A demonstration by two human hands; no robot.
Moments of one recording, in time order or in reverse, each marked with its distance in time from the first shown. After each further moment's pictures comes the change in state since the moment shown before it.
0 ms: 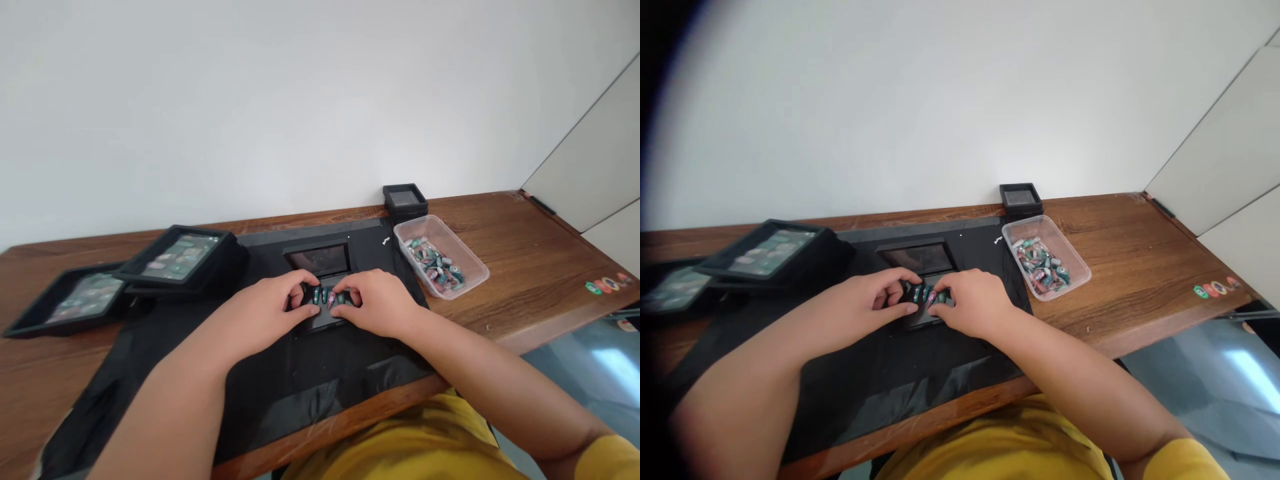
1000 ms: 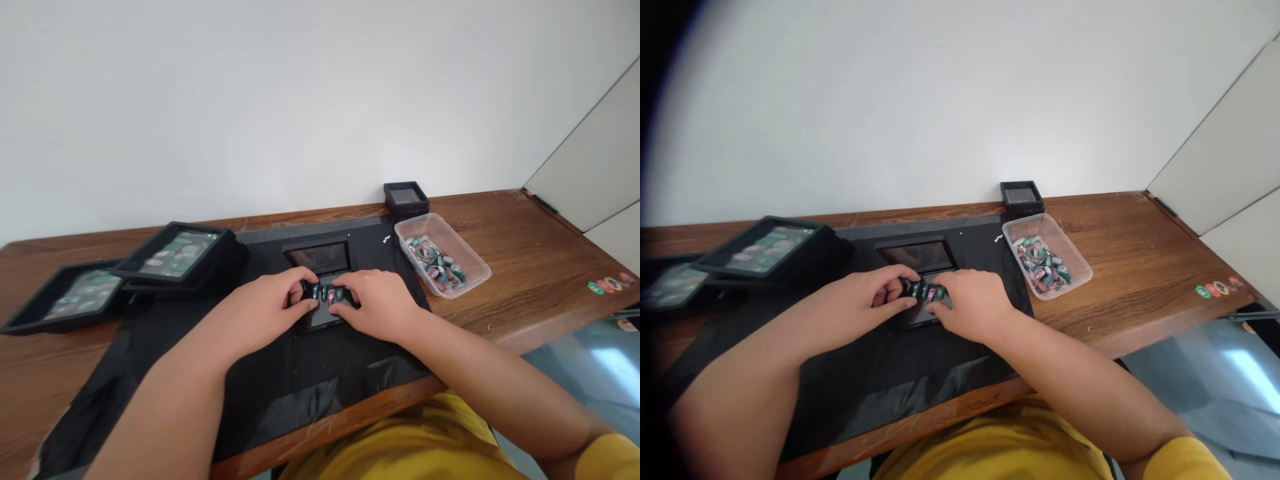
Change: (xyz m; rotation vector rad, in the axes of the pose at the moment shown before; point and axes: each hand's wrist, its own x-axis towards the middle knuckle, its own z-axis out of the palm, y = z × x) left_hand 0.000 0.005 -0.002 0.054 -0.007 -0.007; right_hand -0.003 0.001 0.006 -0.134 0.054 -0.090
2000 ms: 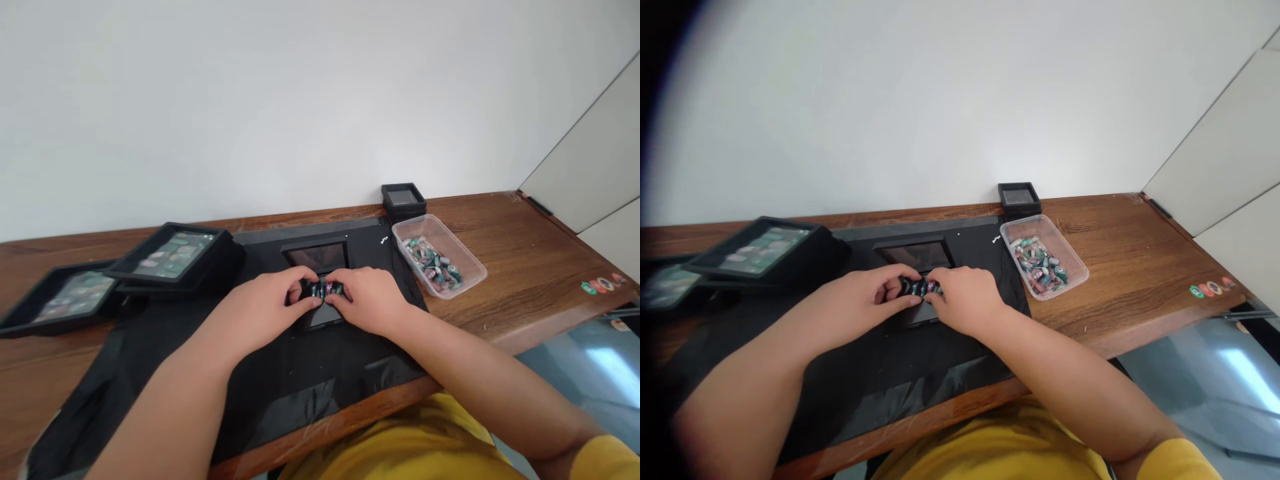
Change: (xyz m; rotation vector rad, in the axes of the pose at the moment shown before) left_hand 0.003 0.008 0.001 0.098 0.023 -0.057; right_hand 0.011 -0.001 0.001 -0.037 -0.038 0.040
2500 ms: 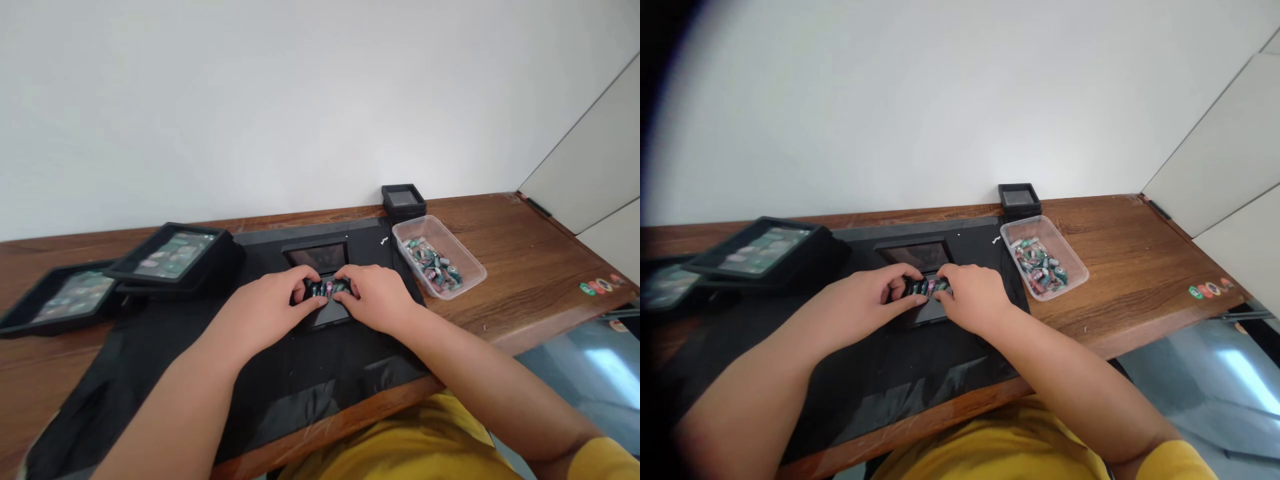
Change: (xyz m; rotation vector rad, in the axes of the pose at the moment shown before) left_hand -0.001 0.008 0.001 0.017 0.028 -0.014; right_hand -0.002 0.006 -0.003 0.022 0.027 0.049
